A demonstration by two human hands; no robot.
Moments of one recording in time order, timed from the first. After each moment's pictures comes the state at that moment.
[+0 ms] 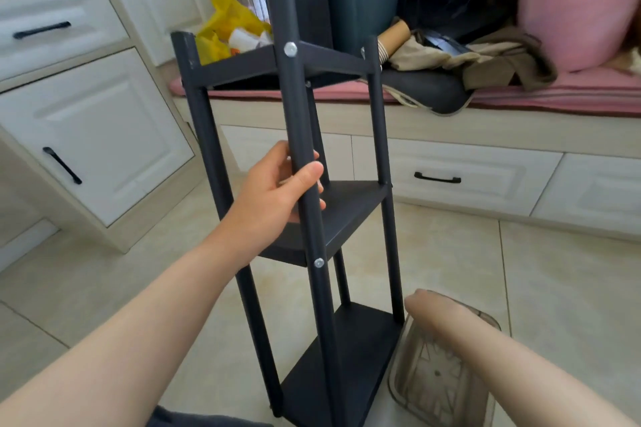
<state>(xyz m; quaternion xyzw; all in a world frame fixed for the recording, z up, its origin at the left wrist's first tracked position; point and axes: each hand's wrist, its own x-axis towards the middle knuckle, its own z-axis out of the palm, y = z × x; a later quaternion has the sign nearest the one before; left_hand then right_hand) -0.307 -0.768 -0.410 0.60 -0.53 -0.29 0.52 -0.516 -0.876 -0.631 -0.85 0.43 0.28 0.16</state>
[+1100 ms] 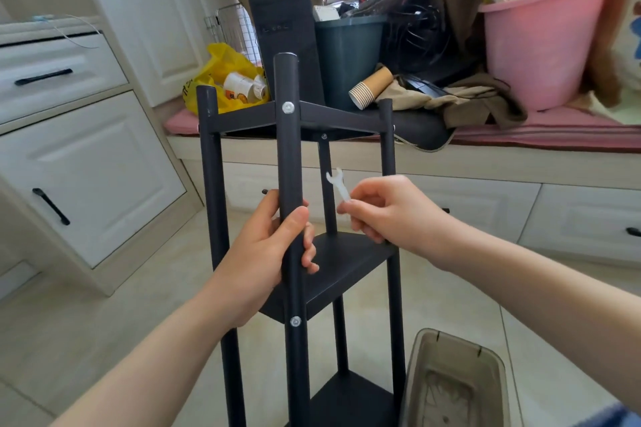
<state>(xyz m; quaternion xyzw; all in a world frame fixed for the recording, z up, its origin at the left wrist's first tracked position) -0.302 -0.755 -0.411 0.50 -0.50 -0.42 0.56 -0.476 -0.860 -0.390 -0.78 0.33 -0.29 0.45</state>
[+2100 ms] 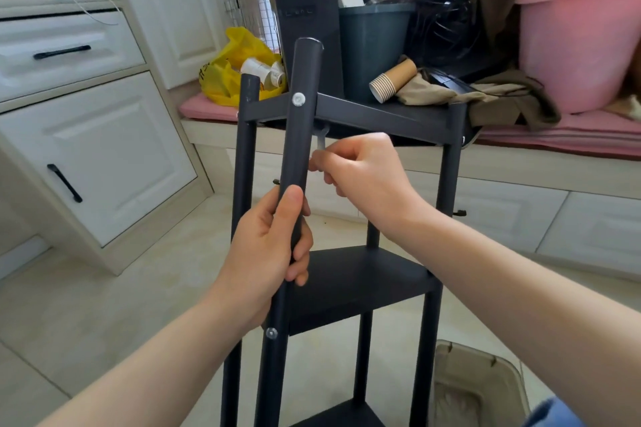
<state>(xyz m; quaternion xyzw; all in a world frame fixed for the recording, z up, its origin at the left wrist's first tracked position) -0.304 -0.748 -0.414 0.56 -0.46 -0.32 0.61 -0.411 -0.860 -0.370 -0.74 0.30 -0.42 0.44</state>
